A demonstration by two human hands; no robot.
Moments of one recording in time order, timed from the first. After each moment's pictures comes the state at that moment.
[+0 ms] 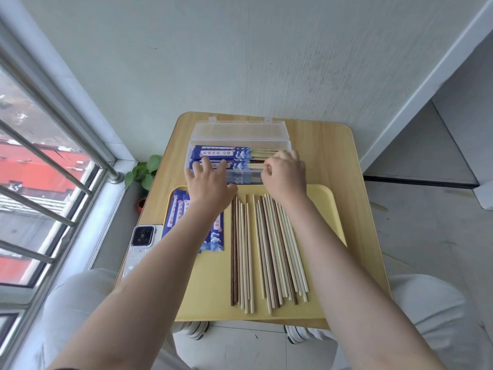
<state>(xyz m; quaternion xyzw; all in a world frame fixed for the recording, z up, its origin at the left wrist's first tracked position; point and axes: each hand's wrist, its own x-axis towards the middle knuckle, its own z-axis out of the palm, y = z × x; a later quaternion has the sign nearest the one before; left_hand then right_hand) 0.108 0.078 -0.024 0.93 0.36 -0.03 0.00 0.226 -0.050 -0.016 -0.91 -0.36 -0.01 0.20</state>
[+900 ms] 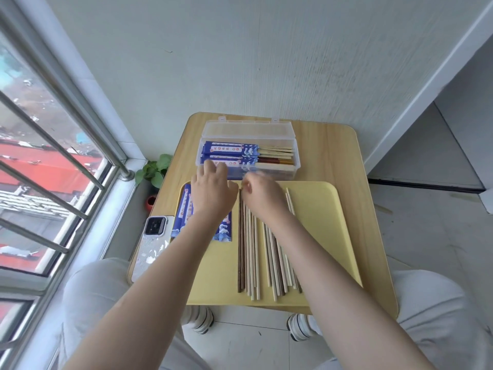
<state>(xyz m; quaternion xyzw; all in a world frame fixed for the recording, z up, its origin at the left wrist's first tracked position) 0.071 0.061 -0.017 0.92 0.36 0.11 0.11 0.150 -0.042 -0.012 -0.88 -0.41 0.07 0.24</state>
